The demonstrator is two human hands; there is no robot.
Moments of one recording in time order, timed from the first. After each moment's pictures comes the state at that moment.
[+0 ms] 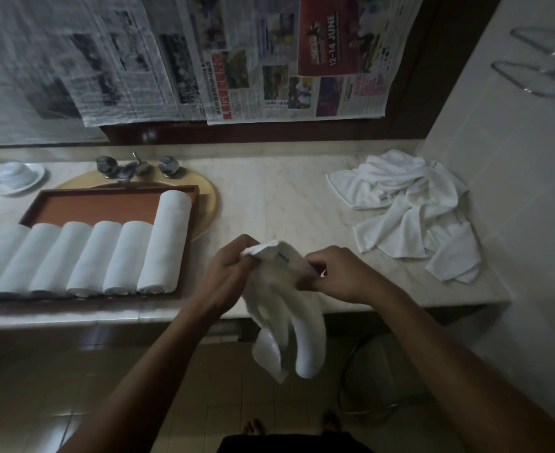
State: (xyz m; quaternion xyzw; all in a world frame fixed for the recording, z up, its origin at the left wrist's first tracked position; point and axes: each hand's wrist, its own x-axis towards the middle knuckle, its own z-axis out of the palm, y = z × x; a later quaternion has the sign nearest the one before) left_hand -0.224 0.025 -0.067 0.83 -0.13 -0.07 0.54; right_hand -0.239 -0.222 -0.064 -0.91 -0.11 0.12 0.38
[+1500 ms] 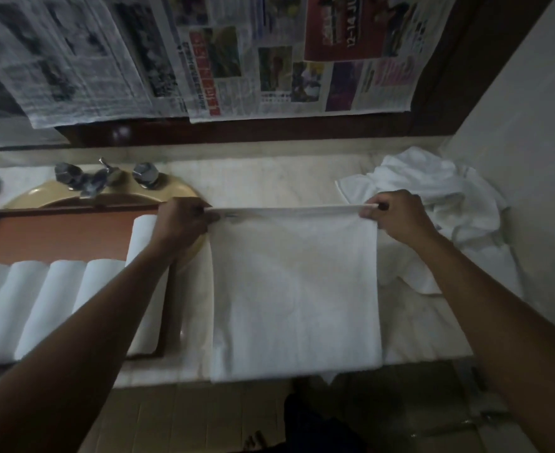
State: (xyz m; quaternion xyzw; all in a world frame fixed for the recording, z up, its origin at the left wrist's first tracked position) left_hand 0.031 0.073 -0.114 0.94 -0.08 -0.01 0.33; right_hand -0.026 -0.348 -0.113 -0.94 0.10 -0.02 0.32
